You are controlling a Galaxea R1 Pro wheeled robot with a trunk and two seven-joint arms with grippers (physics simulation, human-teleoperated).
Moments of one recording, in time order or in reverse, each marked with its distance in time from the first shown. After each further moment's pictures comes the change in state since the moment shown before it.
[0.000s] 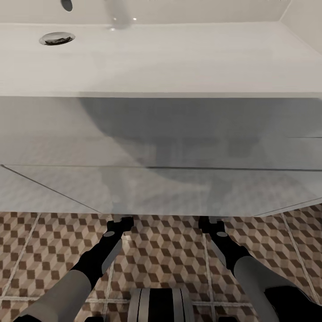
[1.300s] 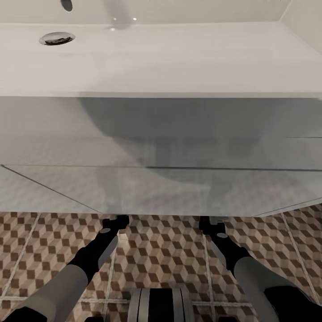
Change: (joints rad) left arm -0.036 0.030 0.006 0.041 0.002 0.007 -0.006; right arm 0.000 0.000 -0.005 0.017 -0.002 -0.001 -0.010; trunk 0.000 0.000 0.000
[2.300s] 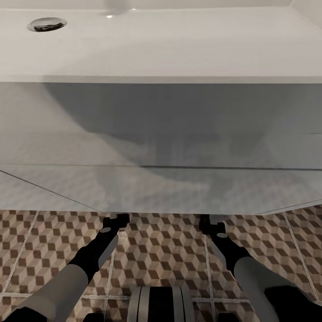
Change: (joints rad) left arm 0.000 -0.001 -0.003 -0.014 0.000 -0.013 0.004; right arm 0.000 0.000 0.000 -0.001 0.006 0.000 0.000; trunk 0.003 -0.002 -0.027
